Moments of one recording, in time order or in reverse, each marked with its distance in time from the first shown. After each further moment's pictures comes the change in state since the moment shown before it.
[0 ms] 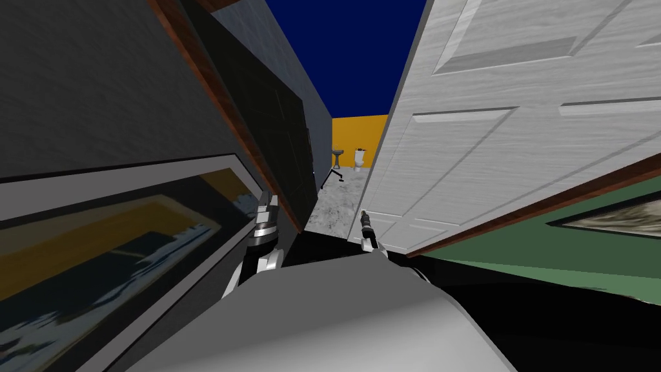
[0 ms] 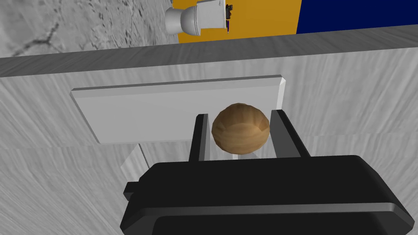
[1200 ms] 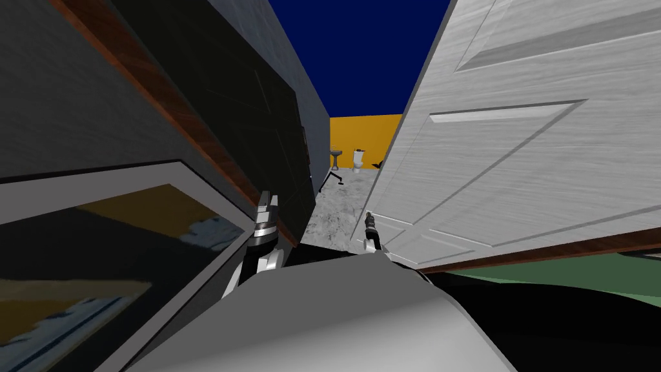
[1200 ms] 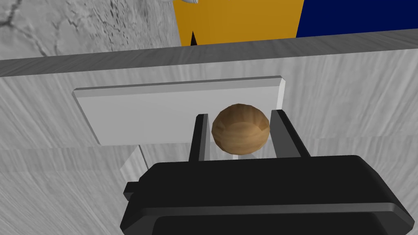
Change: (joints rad) arm 0.009 -0.008 -0.077 0.011 -0.048 0.002 0.027
